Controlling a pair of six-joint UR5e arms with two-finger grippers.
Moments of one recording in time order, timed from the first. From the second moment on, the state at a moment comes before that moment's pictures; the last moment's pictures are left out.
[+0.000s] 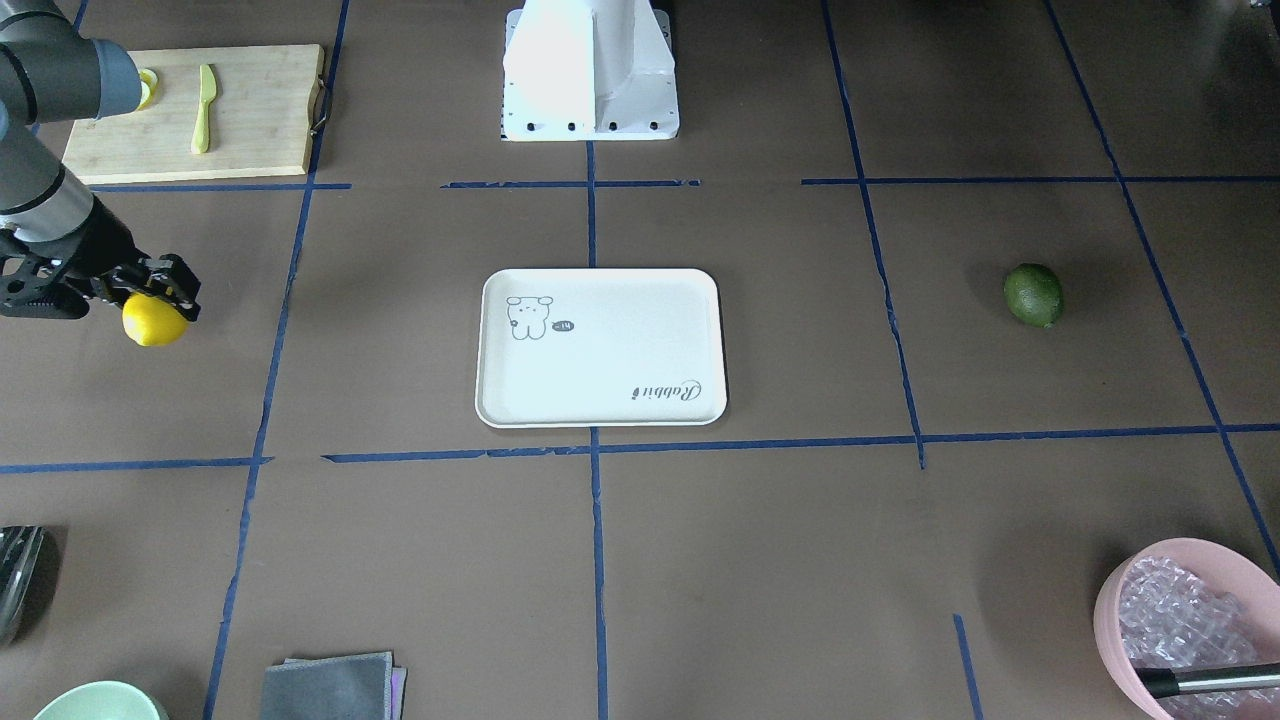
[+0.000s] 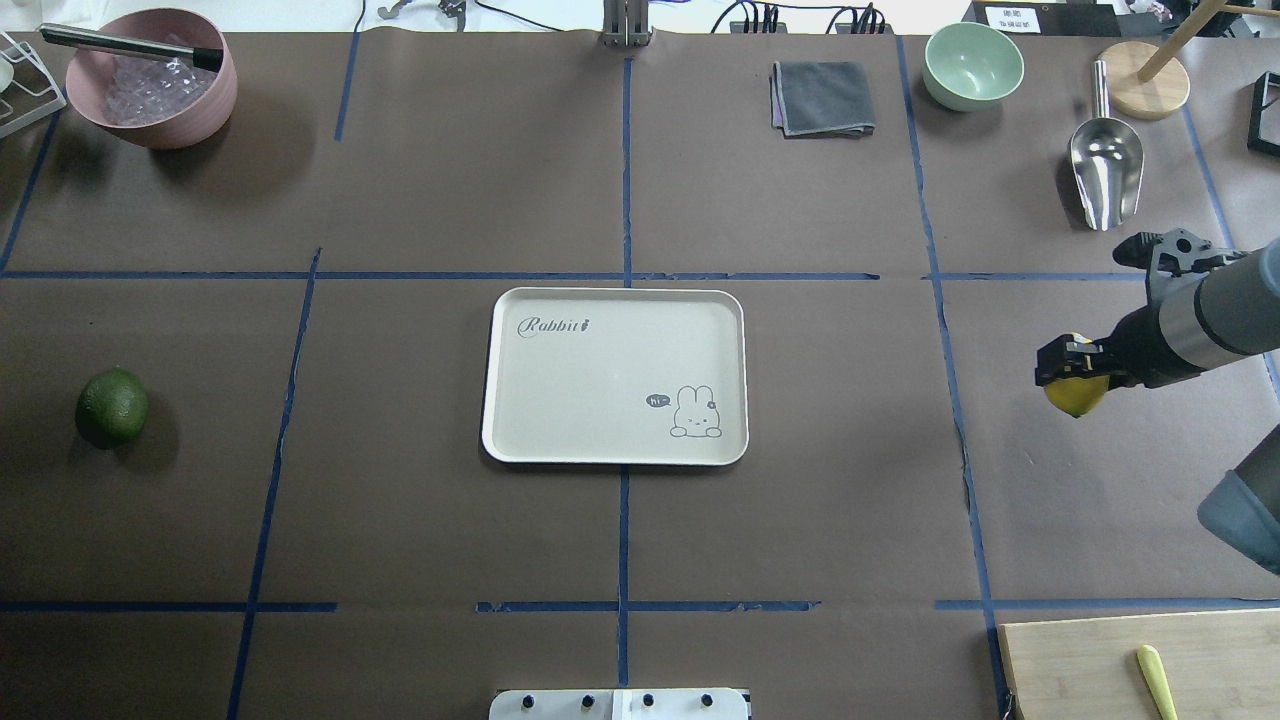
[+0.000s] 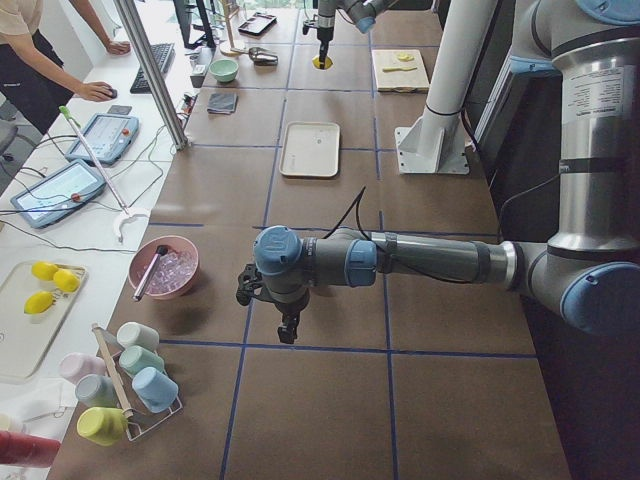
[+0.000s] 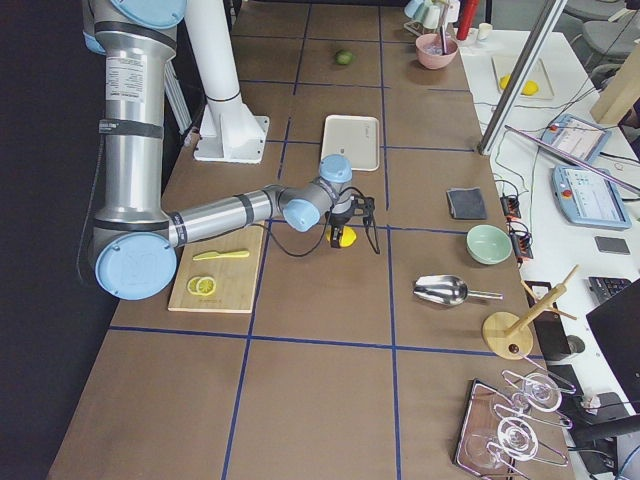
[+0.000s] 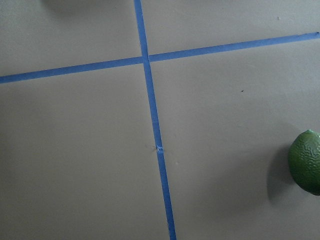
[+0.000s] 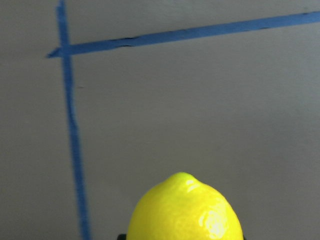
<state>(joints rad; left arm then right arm) -1.54 -1.48 -1.74 -1.49 -2.41 0.14 0.85 -1.59 1.86 -1.11 2.12 1.12</state>
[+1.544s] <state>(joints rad) -1.53 -1.48 -1.76 -1.49 -2.41 0.14 0.54 -0.93 1.50 -1.19 1.96 1.61</state>
